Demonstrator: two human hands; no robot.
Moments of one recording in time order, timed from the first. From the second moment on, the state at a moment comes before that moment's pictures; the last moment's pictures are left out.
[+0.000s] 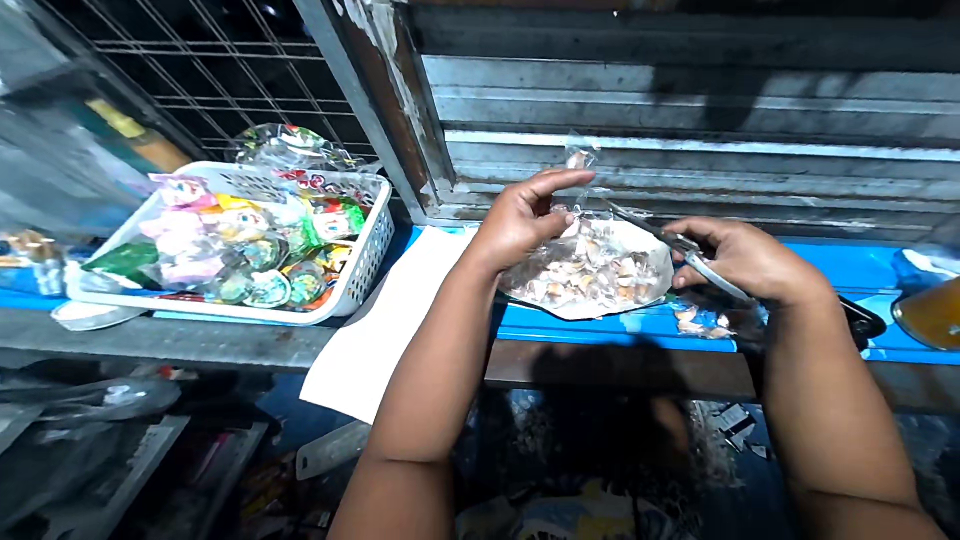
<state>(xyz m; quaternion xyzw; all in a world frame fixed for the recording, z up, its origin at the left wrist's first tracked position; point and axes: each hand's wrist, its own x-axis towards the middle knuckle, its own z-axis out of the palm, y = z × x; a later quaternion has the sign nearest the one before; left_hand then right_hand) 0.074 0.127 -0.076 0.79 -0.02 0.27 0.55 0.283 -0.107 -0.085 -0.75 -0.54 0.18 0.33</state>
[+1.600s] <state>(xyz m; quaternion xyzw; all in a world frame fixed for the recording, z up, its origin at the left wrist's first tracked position) 0.079 0.113 -0.082 0.84 -0.05 0.18 0.51 0.270 -0.100 -0.089 -0.74 -0.58 0.13 0.31</state>
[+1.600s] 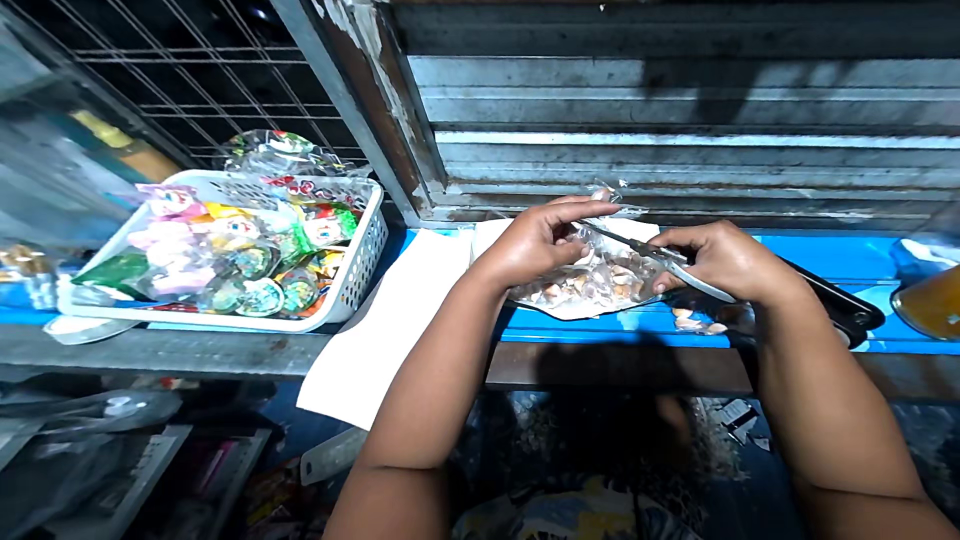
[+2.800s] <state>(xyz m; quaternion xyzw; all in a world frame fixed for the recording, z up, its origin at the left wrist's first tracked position) 0.076 0.117 -0.078 0.84 -0.05 0.17 0.51 0.268 -0.102 -0.089 -0.73 -0.58 0.14 0.32</state>
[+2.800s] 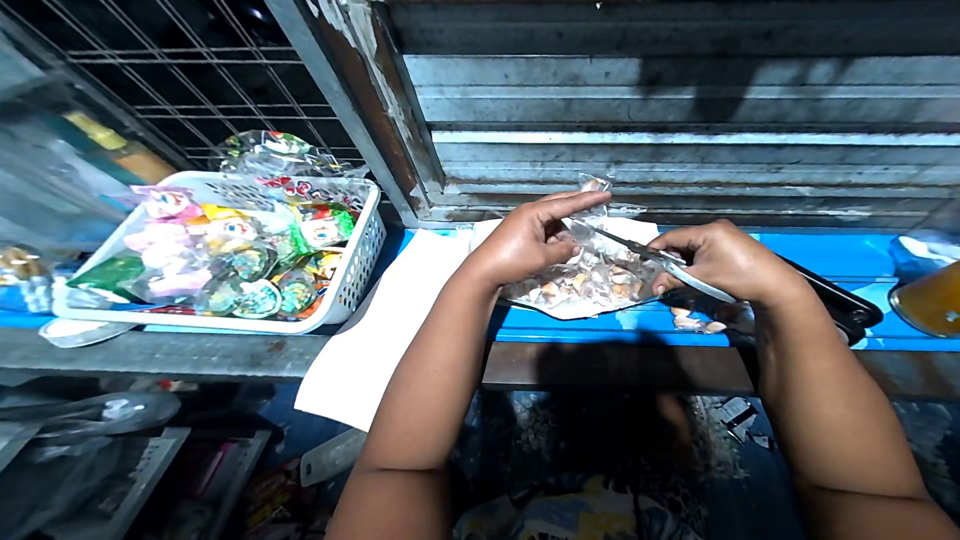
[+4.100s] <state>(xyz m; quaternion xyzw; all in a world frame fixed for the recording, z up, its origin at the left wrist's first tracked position) 0.088 0.101 -0.094 0.89 0.00 0.30 0.35 0.299 -0.118 -0.084 -0.56 -0.53 0.24 0.59</state>
